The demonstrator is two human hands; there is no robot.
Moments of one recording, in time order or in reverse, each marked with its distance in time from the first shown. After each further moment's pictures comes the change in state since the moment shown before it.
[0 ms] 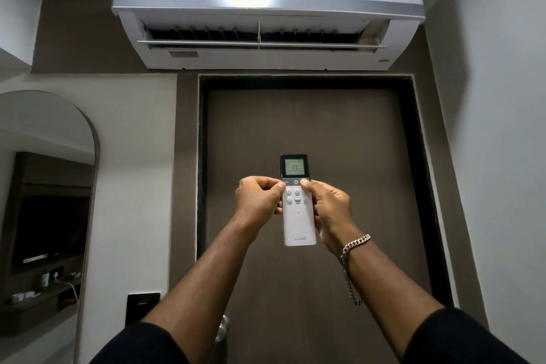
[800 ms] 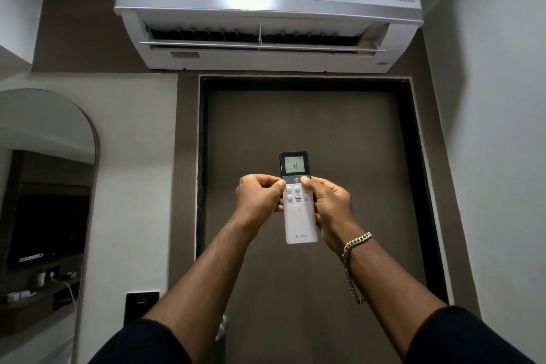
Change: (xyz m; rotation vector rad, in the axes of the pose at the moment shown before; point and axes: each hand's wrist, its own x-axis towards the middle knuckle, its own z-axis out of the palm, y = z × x) left_hand -0.003 0.007 -0.004 -0.048 -0.010 0.004; right_hand -0.011 -0.011 0.004 0.005 0.028 -0.015
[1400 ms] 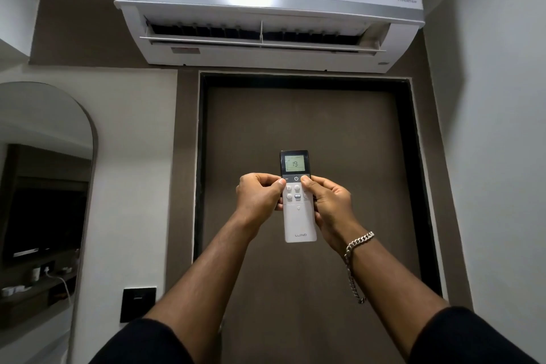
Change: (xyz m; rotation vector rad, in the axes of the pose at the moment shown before) left_hand -0.006 0.002 0.000 0.007 -0.005 -0.018; right_hand -0.008 -0.004 -0.003 -0.027 -0.047 -0.001
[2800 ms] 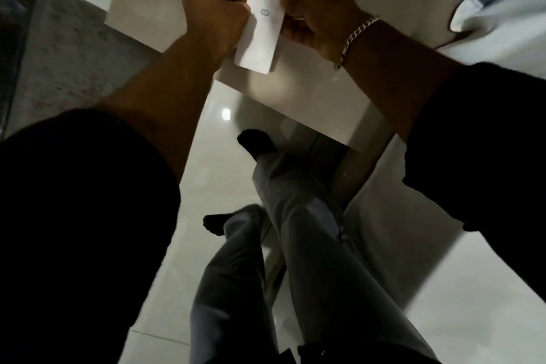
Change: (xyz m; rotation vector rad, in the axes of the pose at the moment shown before) left_hand -0.749 -0.420 0.459 0.225 -1.394 -0.824; right_hand -0.593 0.372 -0.651 -0.331 1.211 1.189
